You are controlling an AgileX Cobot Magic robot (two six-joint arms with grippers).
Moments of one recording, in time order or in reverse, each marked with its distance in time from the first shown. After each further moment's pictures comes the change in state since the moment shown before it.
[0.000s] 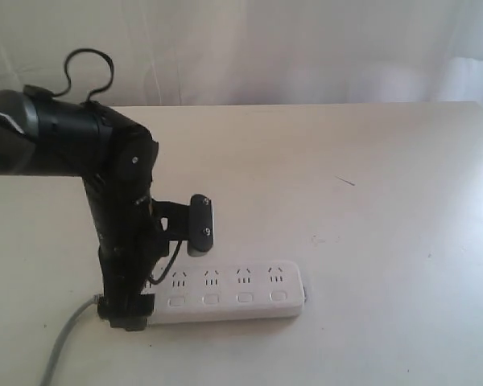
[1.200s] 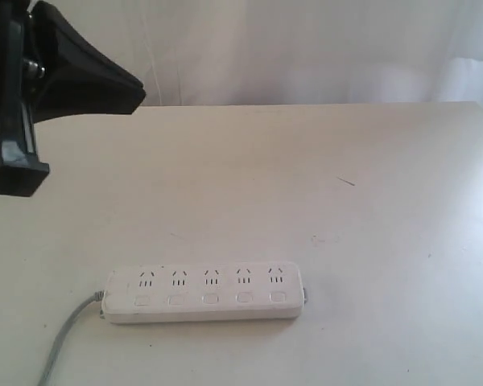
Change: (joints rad) left arm 0.000 -0.796 0.012 -0.383 -0.140 -0.021; right arm -0.113 -0.066 0.000 0.171 -0.251 -0.006
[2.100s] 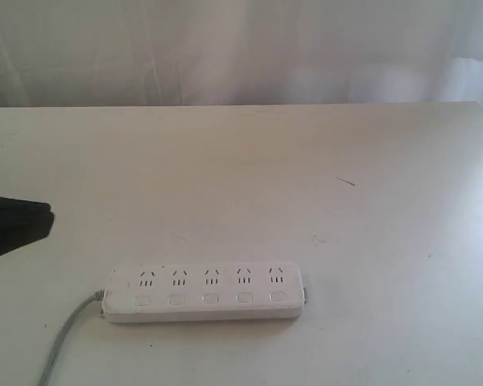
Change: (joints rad) left arm 0.000 -0.442 0.567 -0.055 -0.304 -0.133; right arm -0.271 -0.234 0.006 0.232 0.626 0.045
